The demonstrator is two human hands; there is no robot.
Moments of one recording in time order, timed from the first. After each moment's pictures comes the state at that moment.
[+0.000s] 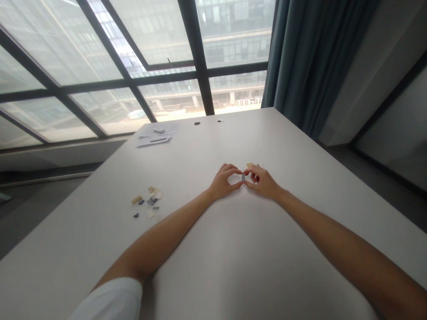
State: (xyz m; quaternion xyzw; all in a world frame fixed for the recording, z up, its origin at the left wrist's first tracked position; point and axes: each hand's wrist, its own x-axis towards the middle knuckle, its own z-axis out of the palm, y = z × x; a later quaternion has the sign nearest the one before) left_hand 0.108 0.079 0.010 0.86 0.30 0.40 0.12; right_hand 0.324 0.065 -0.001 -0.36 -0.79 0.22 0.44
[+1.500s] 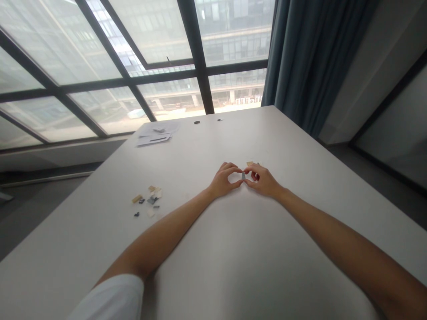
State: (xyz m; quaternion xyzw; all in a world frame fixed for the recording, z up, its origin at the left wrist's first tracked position) left_hand 0.107 0.082 0.009 0.86 0.31 0.39 0.12; right_hand 0.323 0.064 0.001 -0.37 -0.79 0.22 0.44
